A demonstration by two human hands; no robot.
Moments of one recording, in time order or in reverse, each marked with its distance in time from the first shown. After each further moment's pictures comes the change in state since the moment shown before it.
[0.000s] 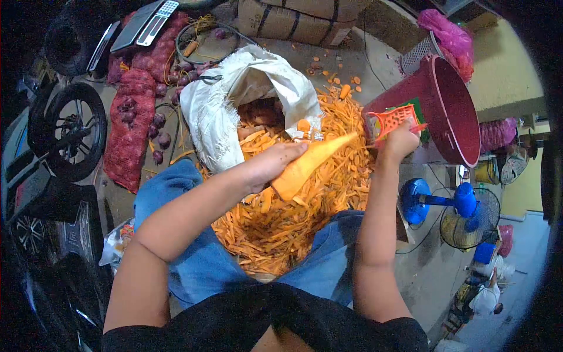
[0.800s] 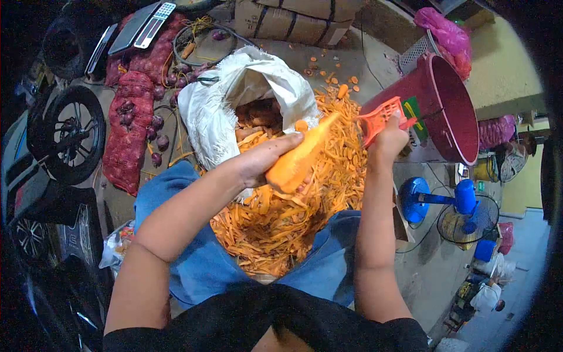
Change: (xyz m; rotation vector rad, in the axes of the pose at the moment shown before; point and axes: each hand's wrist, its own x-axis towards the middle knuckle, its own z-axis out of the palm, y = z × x) left_hand 0.003 0.006 -0.005 -0.215 -0.092 -0.020; right_hand -0.012 -0.014 0.000 0.312 -0.087 0.280
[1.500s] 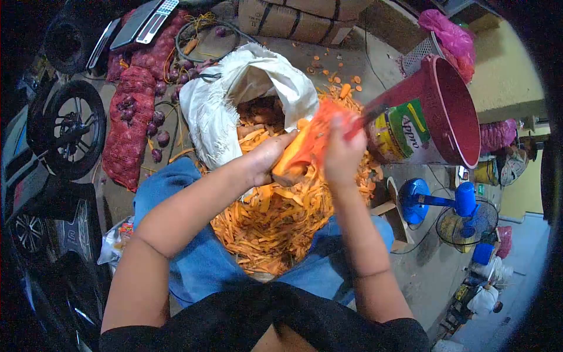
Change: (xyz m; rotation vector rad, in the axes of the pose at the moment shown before) left_hand 0.014 -0.010 -0.004 -0.080 0.153 -0.026; right_hand -0.101 -0.032 0.028 -0.045 -0.511 -0.118
